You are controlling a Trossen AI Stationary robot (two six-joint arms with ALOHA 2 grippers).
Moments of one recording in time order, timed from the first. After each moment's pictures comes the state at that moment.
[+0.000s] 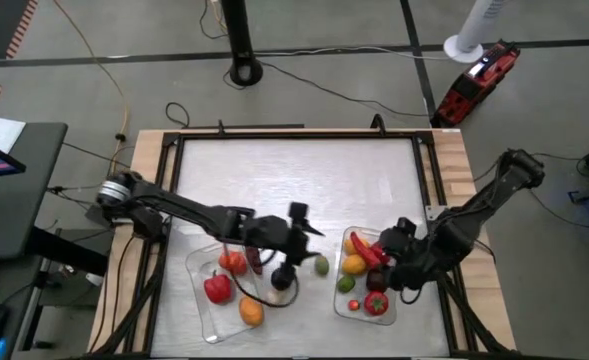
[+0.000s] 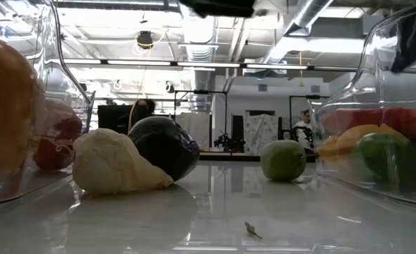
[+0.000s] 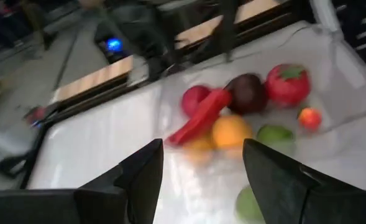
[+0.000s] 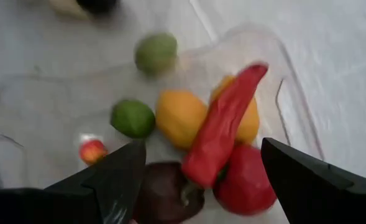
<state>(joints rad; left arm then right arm) -0.22 1.67 1.26 -0.03 -0.22 0.28 0.70 1.22 0.98 -0.95 0.45 1.03</state>
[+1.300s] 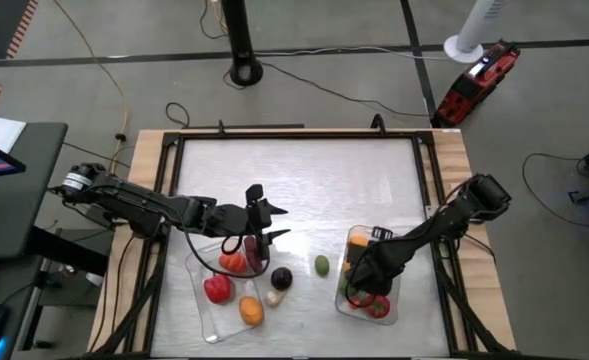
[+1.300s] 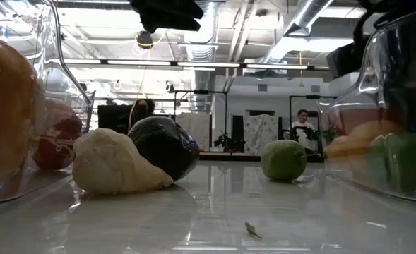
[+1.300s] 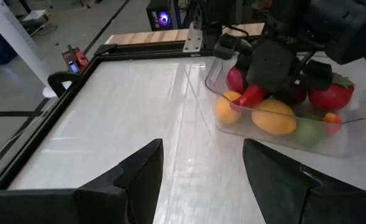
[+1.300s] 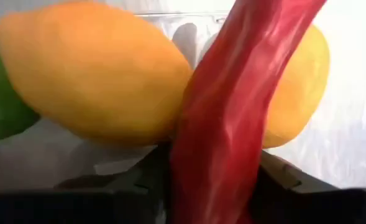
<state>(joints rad) -0.23 1.36 0.98 -0.08 -0.41 -0.05 0.51 1.69 1.07 -1.03 0.20 0.80</state>
